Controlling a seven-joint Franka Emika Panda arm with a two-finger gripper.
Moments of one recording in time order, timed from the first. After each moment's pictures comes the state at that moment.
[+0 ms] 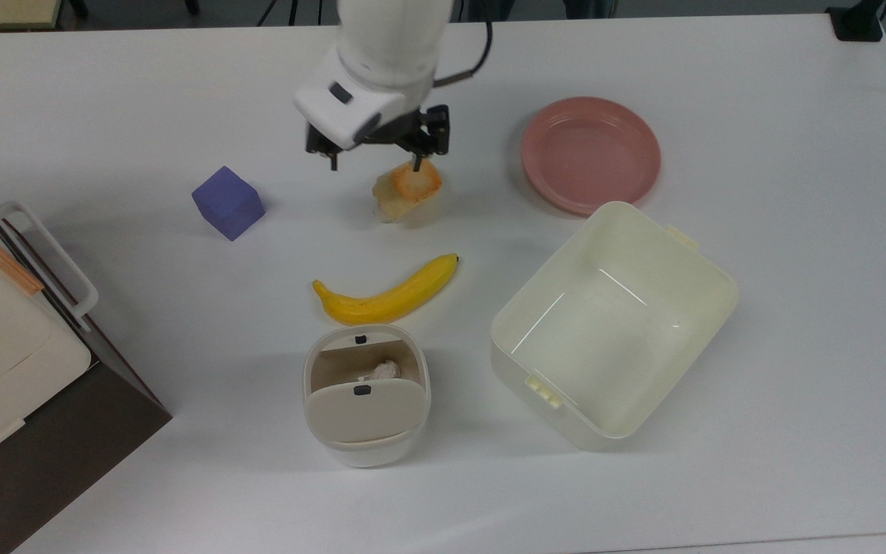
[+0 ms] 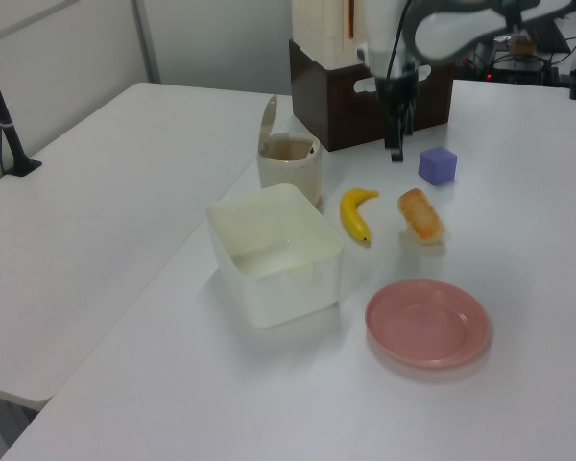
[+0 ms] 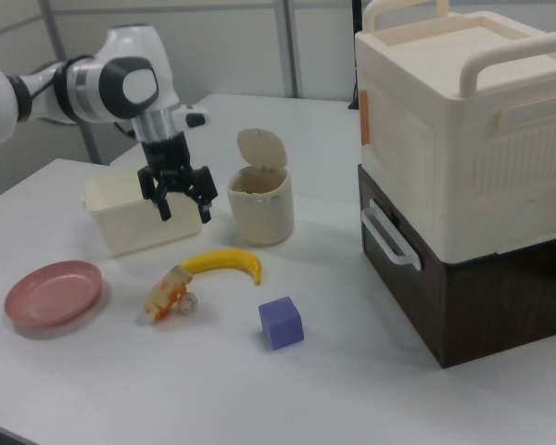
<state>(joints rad) 0.13 0.25 -0.07 -1.61 -0.12 1.78 0.03</state>
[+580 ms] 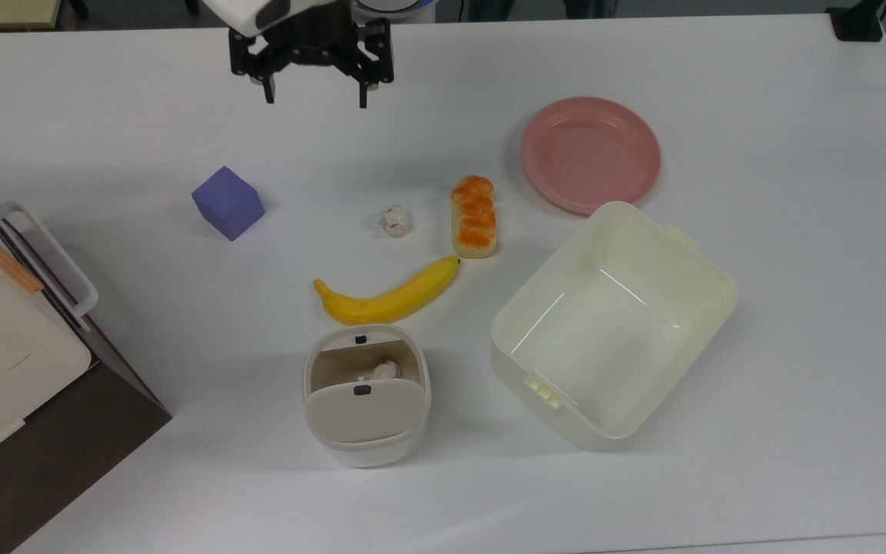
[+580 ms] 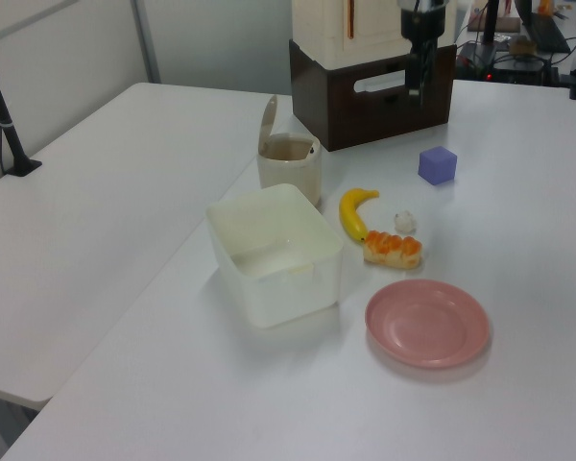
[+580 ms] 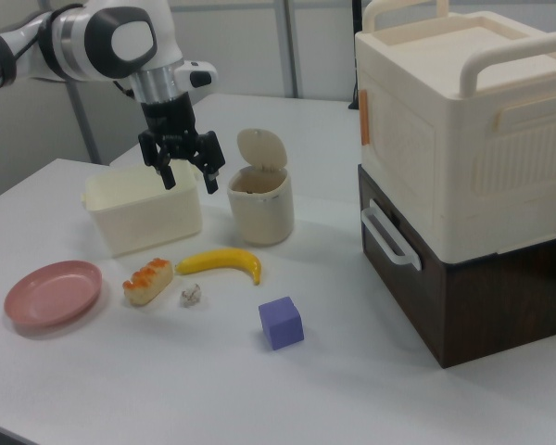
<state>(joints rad) 0.05 0.13 -0.07 -1.57 -0.09 1.68 -0.03</state>
